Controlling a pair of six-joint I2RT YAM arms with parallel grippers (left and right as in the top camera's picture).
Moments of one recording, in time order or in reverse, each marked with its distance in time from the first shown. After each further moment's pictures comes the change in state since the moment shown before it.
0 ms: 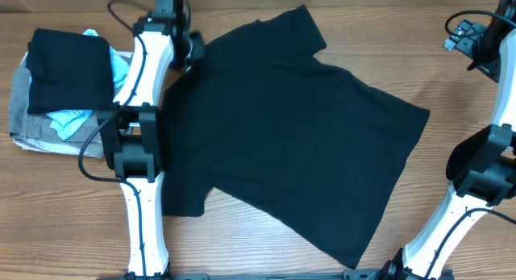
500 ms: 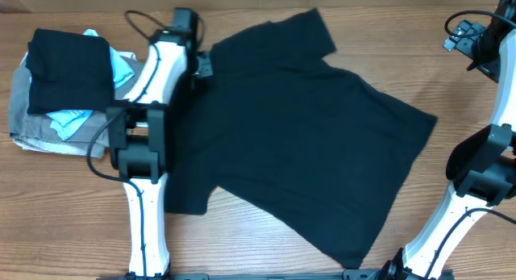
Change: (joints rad) left arm -0.002 0.000 -0.180 -0.044 -0.140 -0.015; right arm 0.000 0.000 0.000 0.000 0.000 0.000
